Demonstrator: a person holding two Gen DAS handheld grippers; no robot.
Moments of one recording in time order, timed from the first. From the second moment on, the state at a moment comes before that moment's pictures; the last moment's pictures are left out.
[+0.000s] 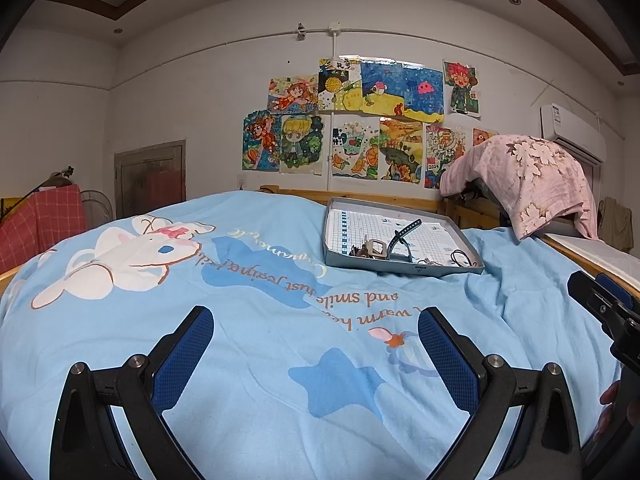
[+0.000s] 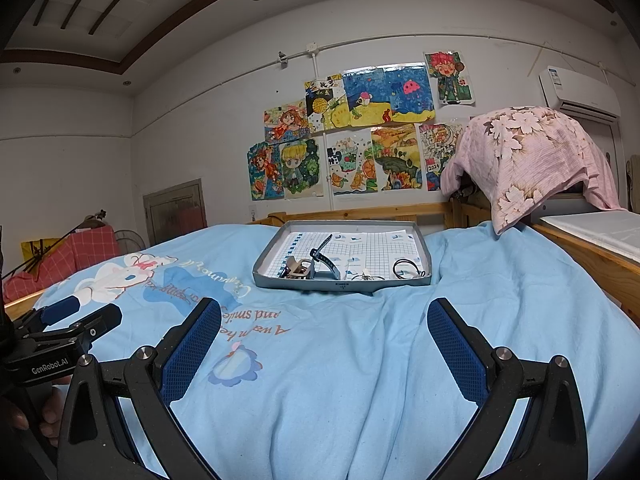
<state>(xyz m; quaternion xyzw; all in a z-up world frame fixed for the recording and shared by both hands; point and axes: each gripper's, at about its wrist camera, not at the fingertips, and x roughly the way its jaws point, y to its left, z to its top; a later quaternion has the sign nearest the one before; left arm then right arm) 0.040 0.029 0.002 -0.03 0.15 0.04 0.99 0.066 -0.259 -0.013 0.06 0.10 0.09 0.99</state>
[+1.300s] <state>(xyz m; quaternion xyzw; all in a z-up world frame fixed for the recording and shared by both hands) 0.042 0.024 0.005 -0.01 0.14 0.03 0.99 0.066 -0.258 -0.012 0.06 0.10 0.09 0.99</state>
